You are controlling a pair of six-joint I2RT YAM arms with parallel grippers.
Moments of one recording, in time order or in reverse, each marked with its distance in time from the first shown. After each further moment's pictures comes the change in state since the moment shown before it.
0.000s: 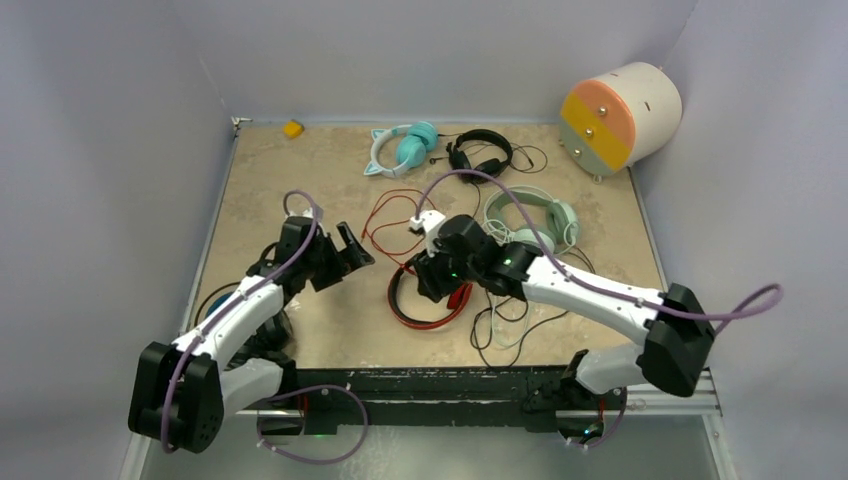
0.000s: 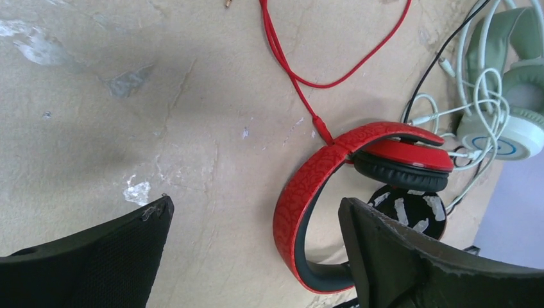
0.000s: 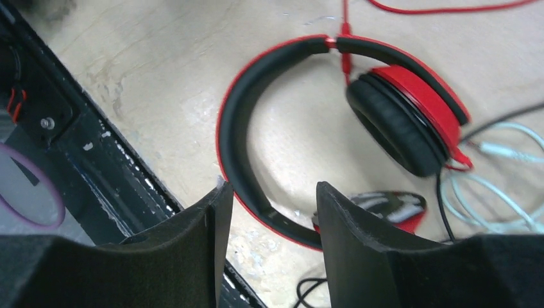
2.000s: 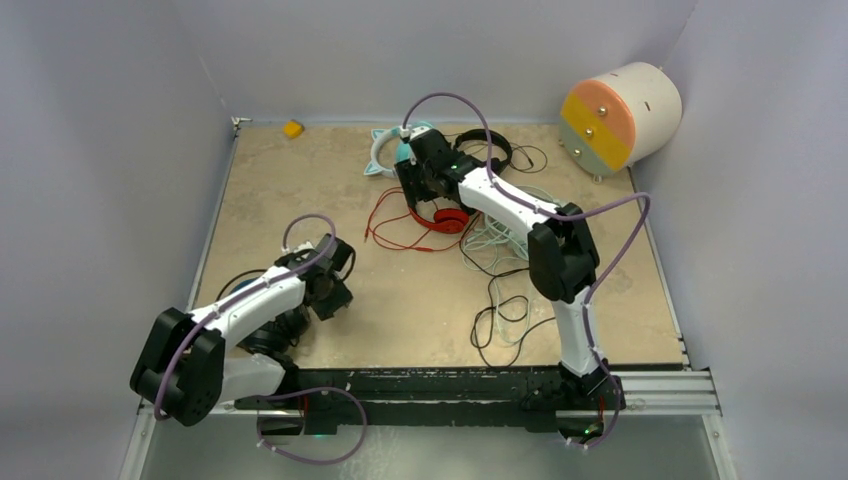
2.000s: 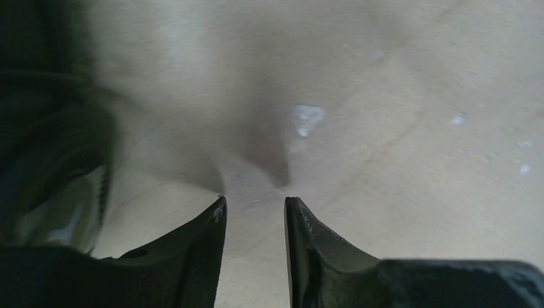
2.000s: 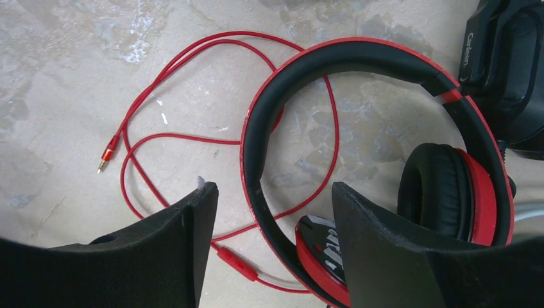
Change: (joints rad) left arm -0.239 0.128 0.047 -0.386 -0.424 -0.348; right arm -0.296 0.698 0.766 -0.089 0.218 -0.027
